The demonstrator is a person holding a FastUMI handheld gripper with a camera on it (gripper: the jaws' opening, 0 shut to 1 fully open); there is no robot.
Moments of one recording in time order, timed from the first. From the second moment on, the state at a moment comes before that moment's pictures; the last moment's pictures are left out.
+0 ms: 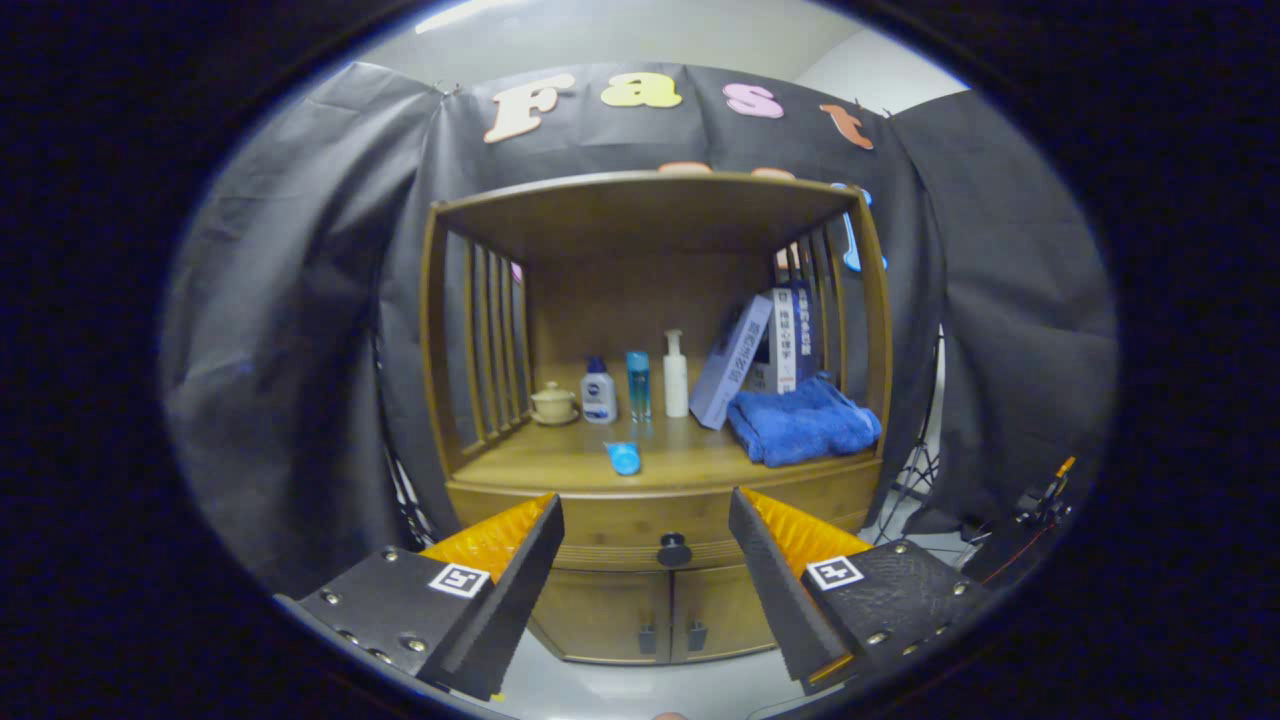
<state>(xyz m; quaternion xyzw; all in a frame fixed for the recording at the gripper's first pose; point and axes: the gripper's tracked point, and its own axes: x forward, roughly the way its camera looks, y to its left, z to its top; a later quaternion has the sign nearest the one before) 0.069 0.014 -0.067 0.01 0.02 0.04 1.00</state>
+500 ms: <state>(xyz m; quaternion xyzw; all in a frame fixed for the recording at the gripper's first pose) -0.037 0.022 0.063 -0.01 -0.07 0.04 1.00</state>
